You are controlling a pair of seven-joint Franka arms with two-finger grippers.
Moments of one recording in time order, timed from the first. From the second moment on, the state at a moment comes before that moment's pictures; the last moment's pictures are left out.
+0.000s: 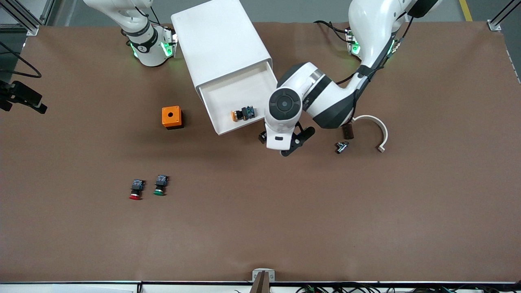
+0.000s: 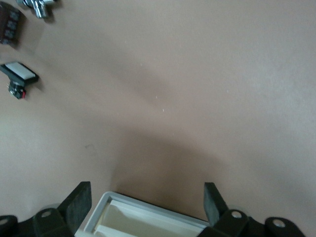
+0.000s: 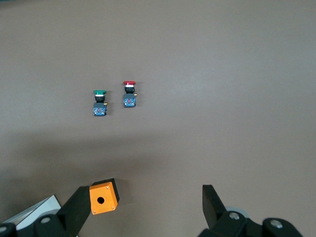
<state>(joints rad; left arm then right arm) -0.53 0.65 -0.30 -1.30 -0.01 1.75 -1.45 -0.02 -0.07 -0.09 -1.64 0.01 1.63 -0.01</state>
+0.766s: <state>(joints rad) -0.76 0.65 -0.30 -1.32 0.01 1.76 -1.41 -0.02 -0.07 -0.09 -1.64 0.01 1.63 -0.01</state>
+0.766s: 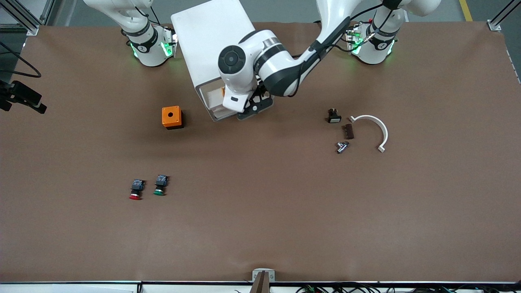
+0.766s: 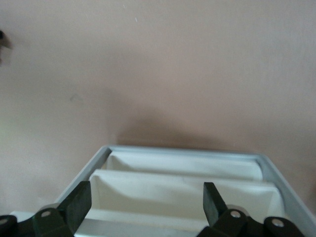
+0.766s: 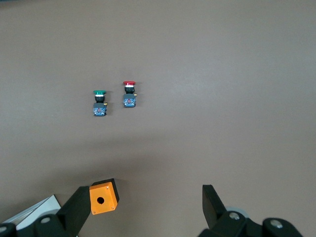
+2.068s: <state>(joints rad) -0.78 0.67 -0.29 -1.31 -0.01 1.79 -1.47 -0.04 -0.07 -0.09 -1.64 0.01 1.63 -0.01</state>
